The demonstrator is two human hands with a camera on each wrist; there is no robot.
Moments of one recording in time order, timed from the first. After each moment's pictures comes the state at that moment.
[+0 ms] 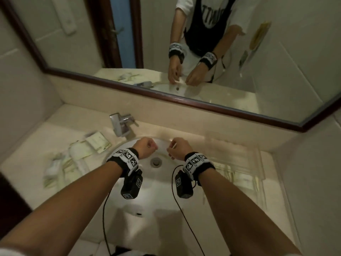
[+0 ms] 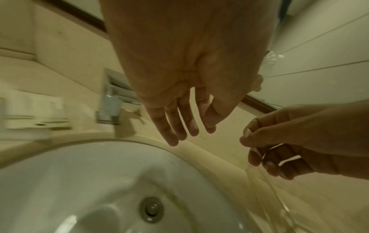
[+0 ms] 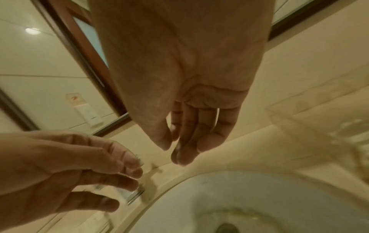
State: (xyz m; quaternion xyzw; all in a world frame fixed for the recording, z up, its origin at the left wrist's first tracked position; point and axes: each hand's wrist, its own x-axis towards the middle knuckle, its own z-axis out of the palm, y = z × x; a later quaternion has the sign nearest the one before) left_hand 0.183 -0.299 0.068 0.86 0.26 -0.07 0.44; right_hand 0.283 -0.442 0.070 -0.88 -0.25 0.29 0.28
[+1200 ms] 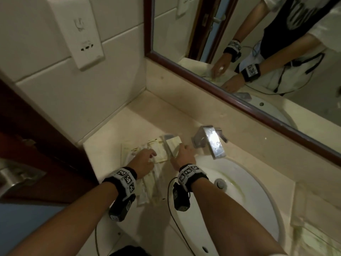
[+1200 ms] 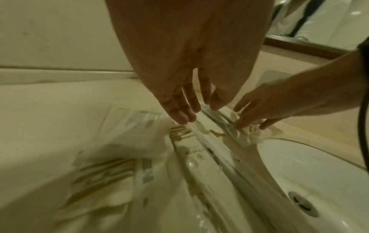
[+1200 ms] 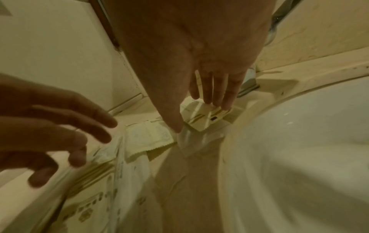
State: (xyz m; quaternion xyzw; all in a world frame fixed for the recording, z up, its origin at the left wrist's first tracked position) left_hand -0.012 -0.050 -0.041 0.81 0.39 -0.01 0.44; right_hand 0.146 -0.135 -0.039 -0.90 -0.35 0.24 0.10
